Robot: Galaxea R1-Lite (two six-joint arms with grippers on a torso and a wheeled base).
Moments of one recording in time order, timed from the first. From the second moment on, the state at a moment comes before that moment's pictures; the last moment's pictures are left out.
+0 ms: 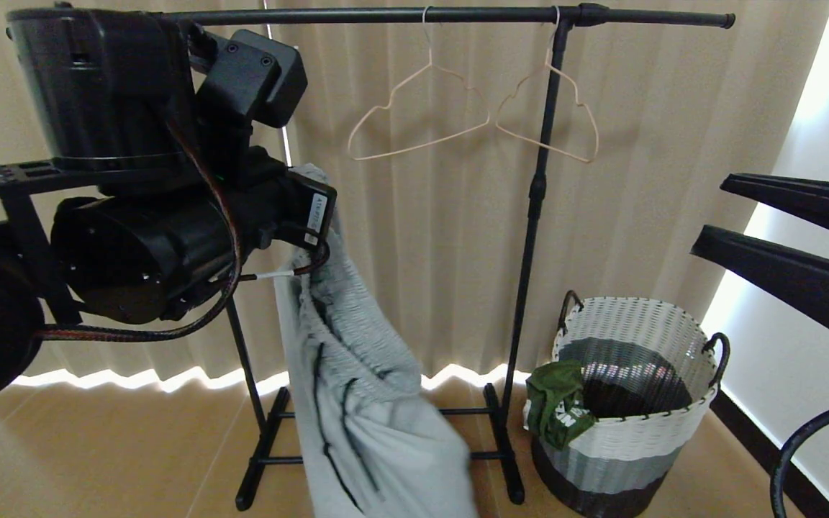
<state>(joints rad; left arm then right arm) -0.67 1.59 -1.14 -0.35 0.51 0.31 0.42 1.13 -0.72 -0.46 0.39 -0.01</state>
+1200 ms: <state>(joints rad) -0.62 1.21 -0.66 -0.31 0.44 0.32 0.26 1.13 -0.72 -0.22 -0.16 -0.19</state>
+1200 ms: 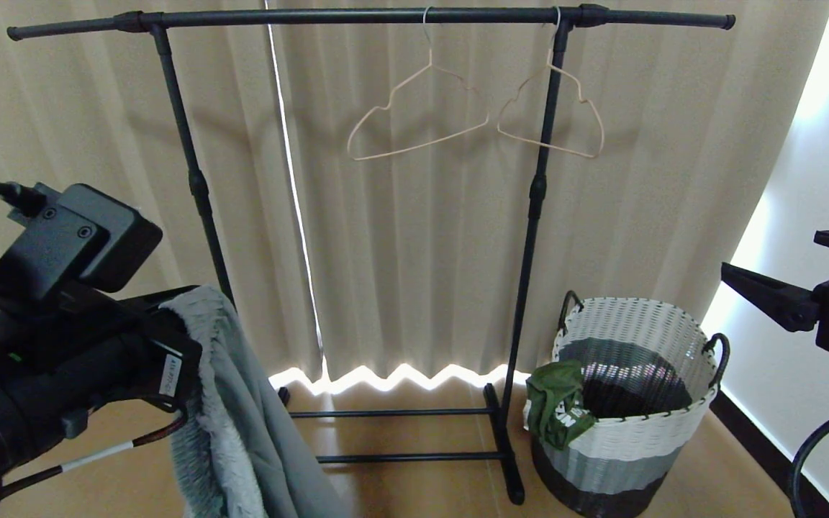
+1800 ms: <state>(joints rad) -0.62 1.19 -0.65 -0.31 0.44 0.34 0.15 1.15 -0.66 -0.31 -0.18 -0.32</state>
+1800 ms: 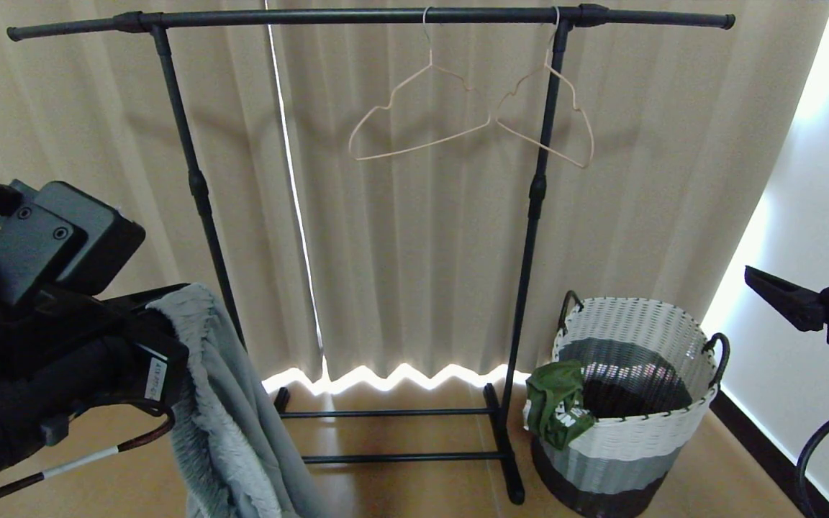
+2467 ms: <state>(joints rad) -0.62 1.19 -0.71 -0.31 0.44 0.35 0.15 1.15 -0.63 -0.41 -0.17 -0.32</state>
